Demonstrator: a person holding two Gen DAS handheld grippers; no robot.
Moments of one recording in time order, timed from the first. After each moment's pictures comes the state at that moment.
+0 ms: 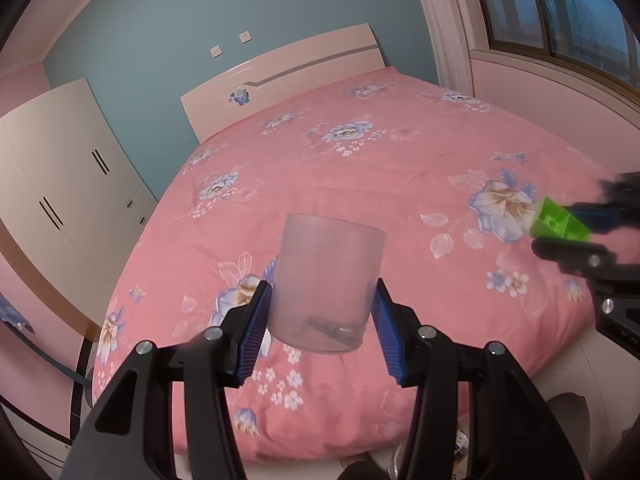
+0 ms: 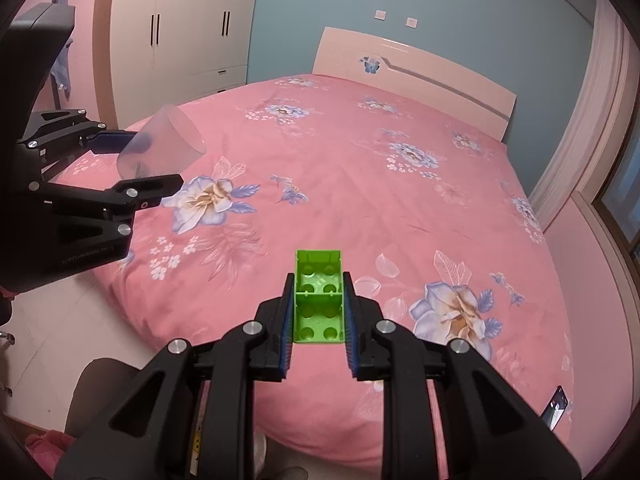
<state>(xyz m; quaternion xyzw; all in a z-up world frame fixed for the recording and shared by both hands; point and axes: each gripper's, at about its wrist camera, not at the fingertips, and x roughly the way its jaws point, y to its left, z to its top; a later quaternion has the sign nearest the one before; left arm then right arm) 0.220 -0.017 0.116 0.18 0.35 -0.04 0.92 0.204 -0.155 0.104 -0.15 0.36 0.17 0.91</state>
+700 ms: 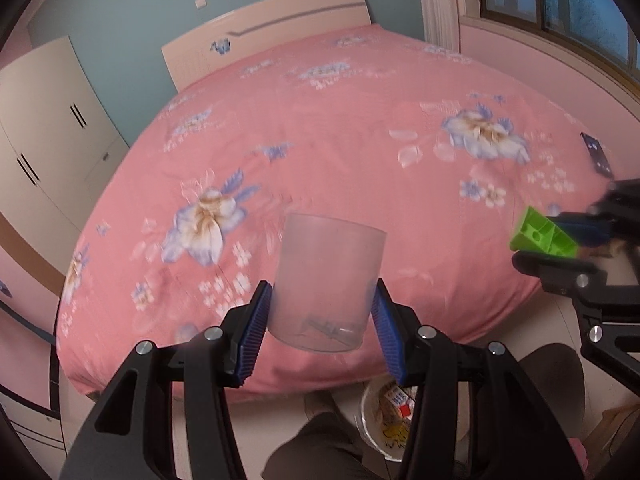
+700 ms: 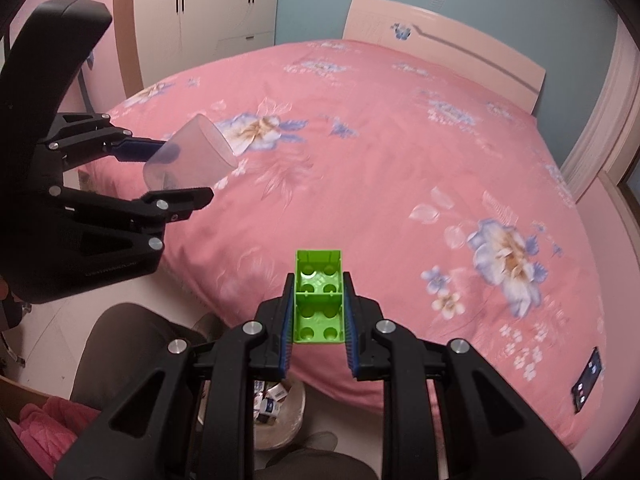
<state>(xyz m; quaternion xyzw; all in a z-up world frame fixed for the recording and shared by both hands) 0.163 -0.005 0.014 0.15 0.43 -0.06 0.89 0.142 -0.130 0.011 -0.15 0.42 0.21 0.87</state>
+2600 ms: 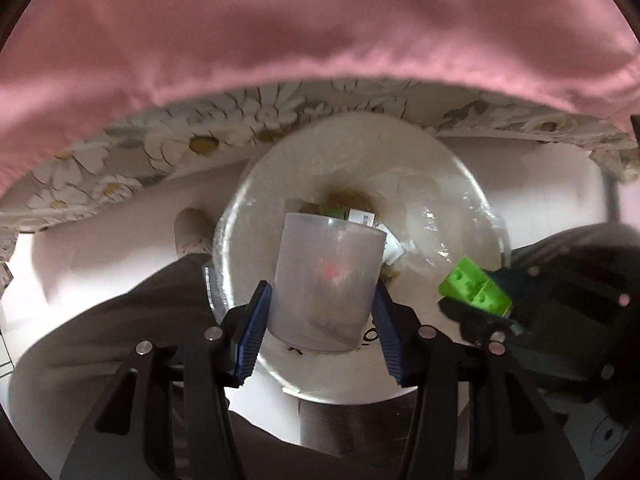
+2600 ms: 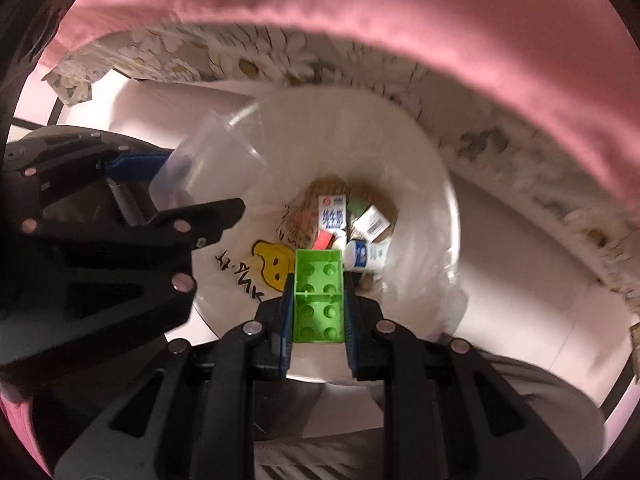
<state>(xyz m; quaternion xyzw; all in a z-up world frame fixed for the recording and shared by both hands) 0.121 -0.013 -0.332 0.04 0.71 -0.10 0.70 0.105 -0.103 -0.356 -0.04 0.71 0.22 0.67</state>
